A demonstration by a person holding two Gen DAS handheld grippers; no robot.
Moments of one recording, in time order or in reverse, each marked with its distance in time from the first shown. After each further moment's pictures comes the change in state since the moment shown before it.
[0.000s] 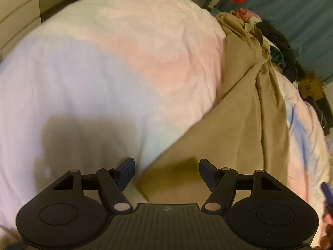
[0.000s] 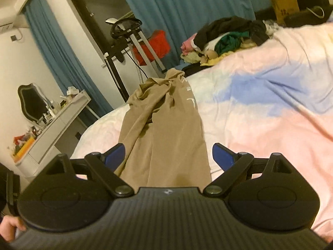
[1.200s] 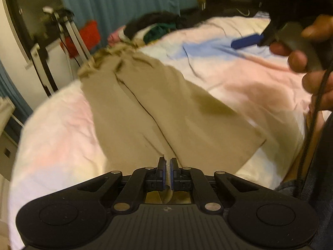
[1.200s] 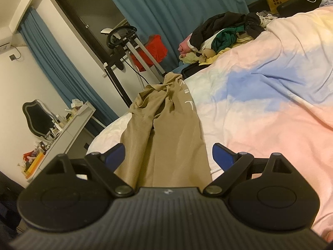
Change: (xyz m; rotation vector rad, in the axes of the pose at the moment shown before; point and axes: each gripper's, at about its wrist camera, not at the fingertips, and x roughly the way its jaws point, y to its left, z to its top) left arm -0.008 -0.181 -0.160 1.006 -0.247 0.091; right arm -0.011 -0.016 0.006 0.093 -0.022 0.040
